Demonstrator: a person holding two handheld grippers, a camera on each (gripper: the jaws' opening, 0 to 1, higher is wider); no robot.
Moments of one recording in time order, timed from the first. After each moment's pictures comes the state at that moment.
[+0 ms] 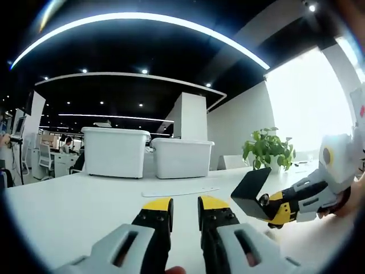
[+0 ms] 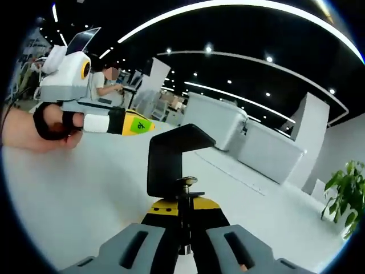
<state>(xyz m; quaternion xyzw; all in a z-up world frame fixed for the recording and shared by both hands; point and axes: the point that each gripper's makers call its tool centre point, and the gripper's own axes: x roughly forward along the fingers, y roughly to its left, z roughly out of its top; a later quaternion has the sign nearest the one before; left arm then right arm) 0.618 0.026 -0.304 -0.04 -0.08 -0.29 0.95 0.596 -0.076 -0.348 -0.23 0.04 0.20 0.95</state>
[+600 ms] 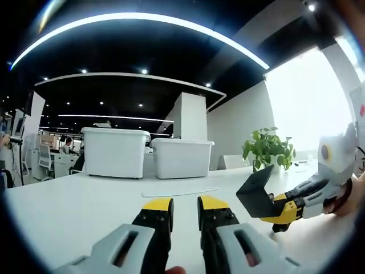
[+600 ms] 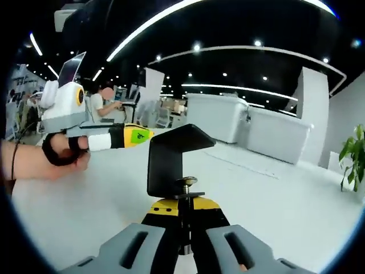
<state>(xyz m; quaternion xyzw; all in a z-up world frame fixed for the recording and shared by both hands) 0.619 0.026 -0.304 -0.03 -0.08 -0.29 0.95 0.589 -0.080 -0.344 -0.08 0.06 0.23 0.97</state>
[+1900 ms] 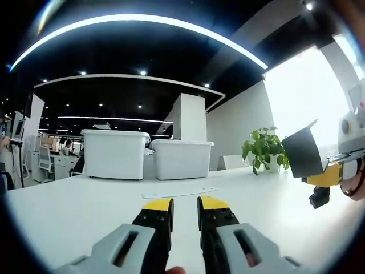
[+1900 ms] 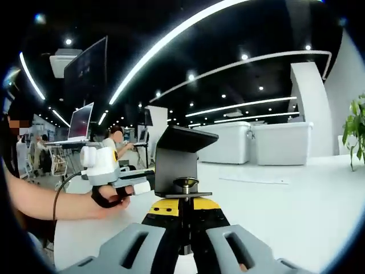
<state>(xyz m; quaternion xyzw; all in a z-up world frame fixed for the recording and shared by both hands) 0.615 0.026 -0.303 -0.03 -0.09 -0.29 0.95 0.518 -0.080 -0.292 0.02 -0.03 0.28 0.96</state>
